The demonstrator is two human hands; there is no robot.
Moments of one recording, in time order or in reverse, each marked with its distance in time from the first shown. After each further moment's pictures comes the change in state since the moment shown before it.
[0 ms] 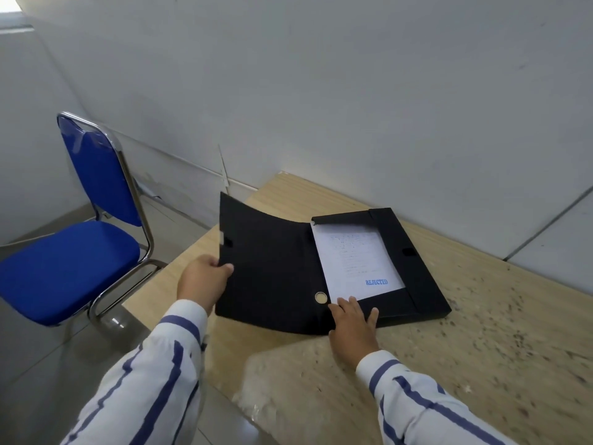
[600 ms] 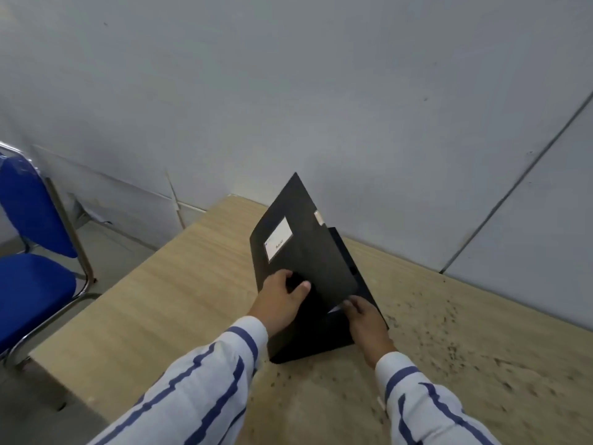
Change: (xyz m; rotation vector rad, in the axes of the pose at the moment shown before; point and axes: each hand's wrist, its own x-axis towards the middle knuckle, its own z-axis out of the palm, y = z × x) left_hand -0.062 0.100 0.167 -0.021 -0.419 0.375; right_hand 0.007 0.113 -0.084 0.764 0.251 0.245
